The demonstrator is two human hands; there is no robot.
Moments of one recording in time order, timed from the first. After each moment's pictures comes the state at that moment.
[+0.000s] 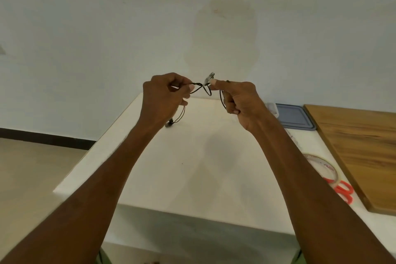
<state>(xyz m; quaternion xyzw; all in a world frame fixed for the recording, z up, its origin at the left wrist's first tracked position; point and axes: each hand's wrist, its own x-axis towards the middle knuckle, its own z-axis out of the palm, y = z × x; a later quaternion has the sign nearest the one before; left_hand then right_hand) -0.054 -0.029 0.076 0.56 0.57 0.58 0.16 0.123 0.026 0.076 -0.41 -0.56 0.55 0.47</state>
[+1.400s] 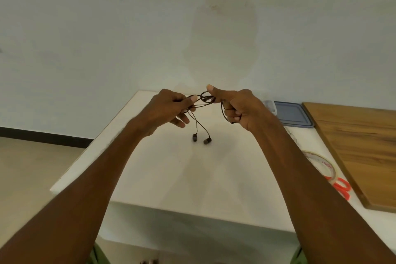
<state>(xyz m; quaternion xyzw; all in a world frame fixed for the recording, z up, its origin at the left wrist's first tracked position) -0.063 -0.027 0.060 0.60 0.60 0.40 0.35 0.131 0.023 0.071 -0.48 -0.54 0.58 0.38</state>
